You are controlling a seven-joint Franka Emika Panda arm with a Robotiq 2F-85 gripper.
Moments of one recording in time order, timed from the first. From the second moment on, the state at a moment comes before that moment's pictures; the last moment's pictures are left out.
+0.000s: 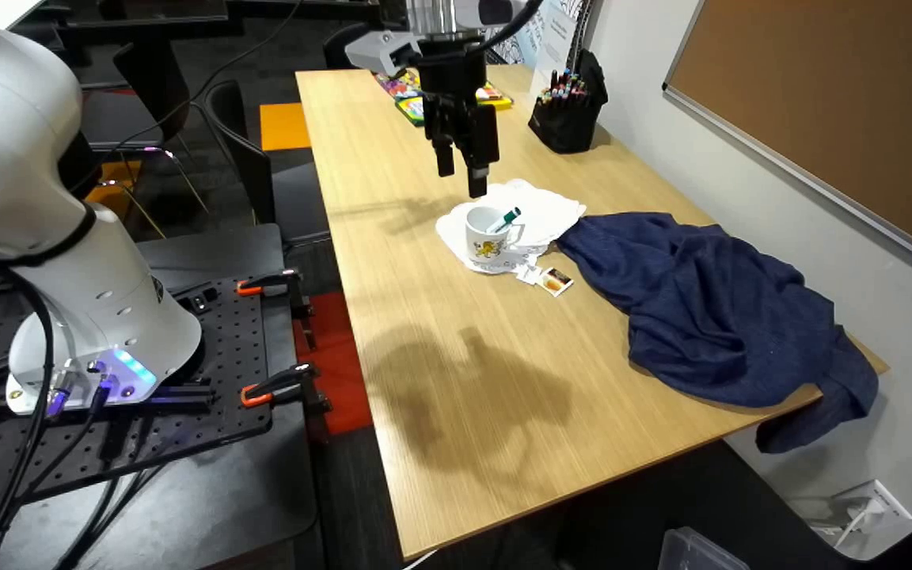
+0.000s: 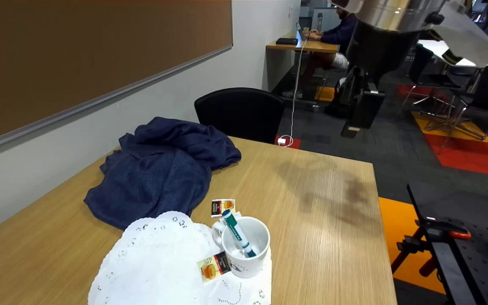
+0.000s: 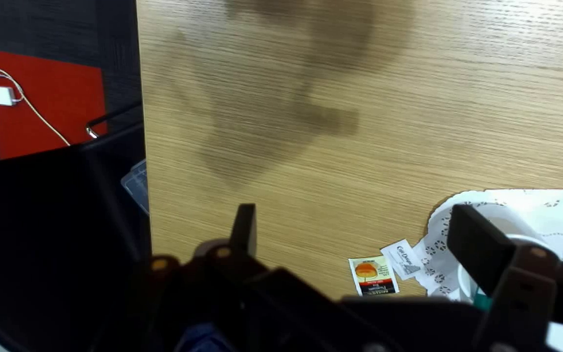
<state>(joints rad) -0.10 -0.31 0.07 -2.51 -0.33 2.28 0.08</state>
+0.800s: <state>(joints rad) 0.04 -0.16 0.07 -2.51 -0.14 2.56 0.09</state>
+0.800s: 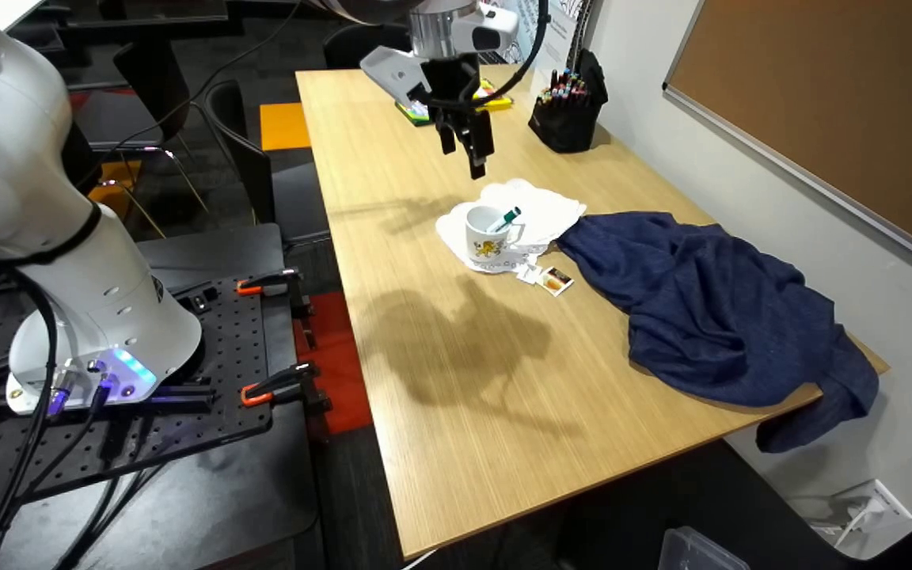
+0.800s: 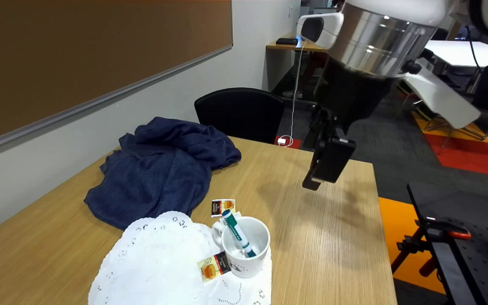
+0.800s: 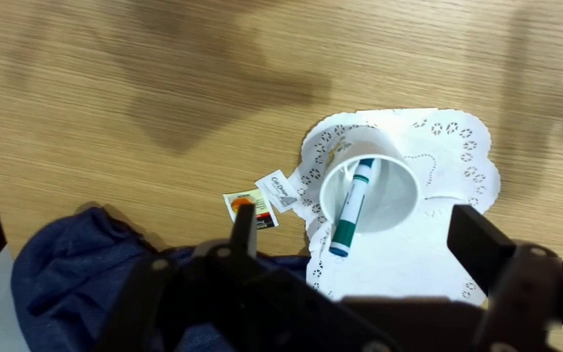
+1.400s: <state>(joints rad) 0.02 -0.09 0.17 -2.50 -0.41 2.74 0.62</state>
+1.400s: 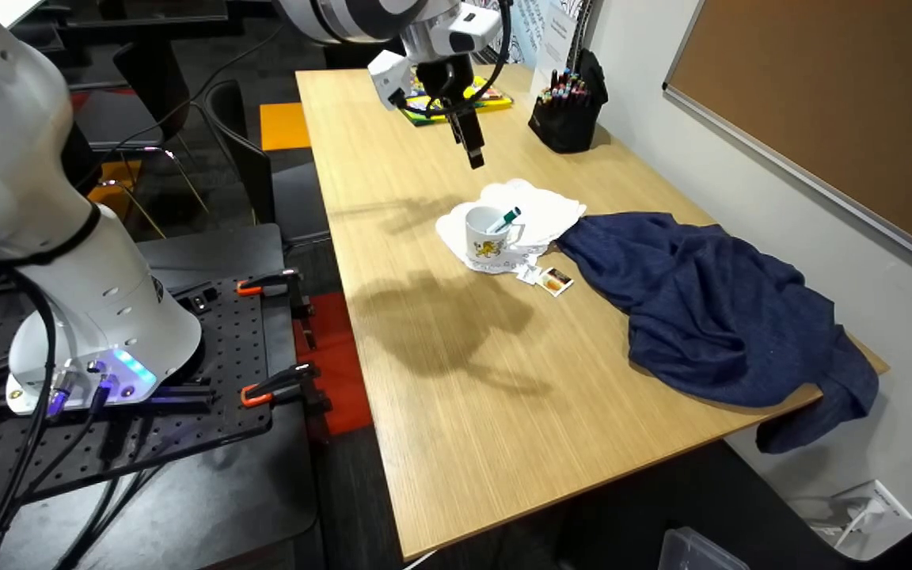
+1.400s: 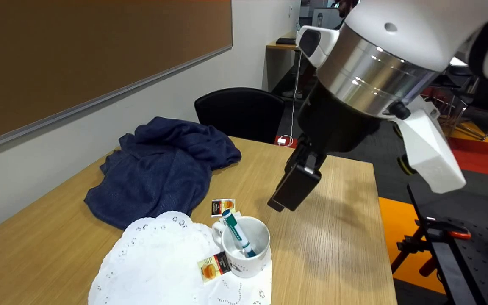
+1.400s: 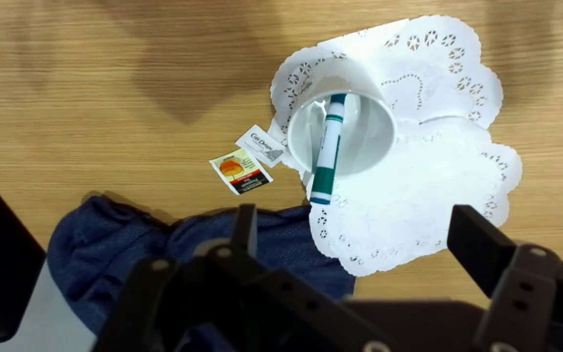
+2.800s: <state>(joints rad) -0.03 0.26 0.20 -2.32 -1.07 2.81 1.36</state>
